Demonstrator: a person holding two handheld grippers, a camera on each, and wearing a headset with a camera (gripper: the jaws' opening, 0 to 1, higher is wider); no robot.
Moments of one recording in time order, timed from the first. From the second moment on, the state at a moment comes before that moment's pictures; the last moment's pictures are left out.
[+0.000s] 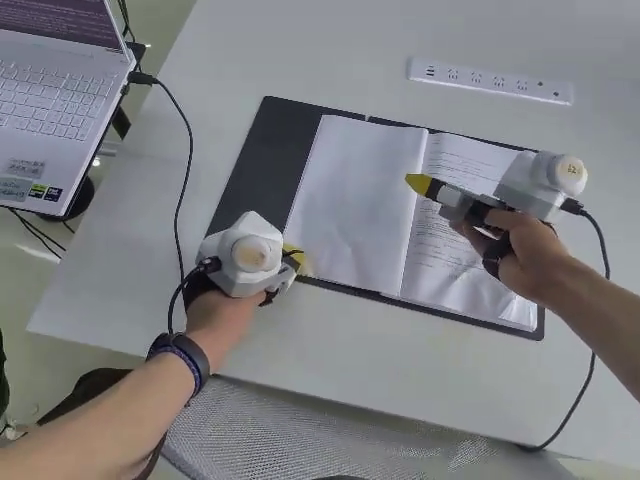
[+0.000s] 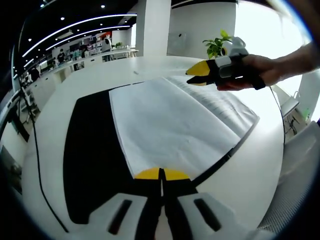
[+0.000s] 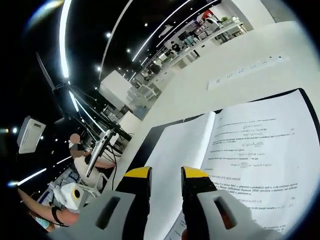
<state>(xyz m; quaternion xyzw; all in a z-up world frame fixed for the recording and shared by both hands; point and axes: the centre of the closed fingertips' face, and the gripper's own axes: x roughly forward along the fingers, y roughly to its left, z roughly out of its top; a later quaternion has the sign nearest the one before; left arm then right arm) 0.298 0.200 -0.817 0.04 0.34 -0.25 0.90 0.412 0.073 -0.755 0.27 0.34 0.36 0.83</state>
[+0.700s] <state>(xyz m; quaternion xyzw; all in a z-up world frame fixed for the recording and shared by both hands) 0.301 0.201 -0.821 0.02 0.34 -0.23 0.91 0.416 0.080 -0.778 0.29 0.36 0.35 0.82</state>
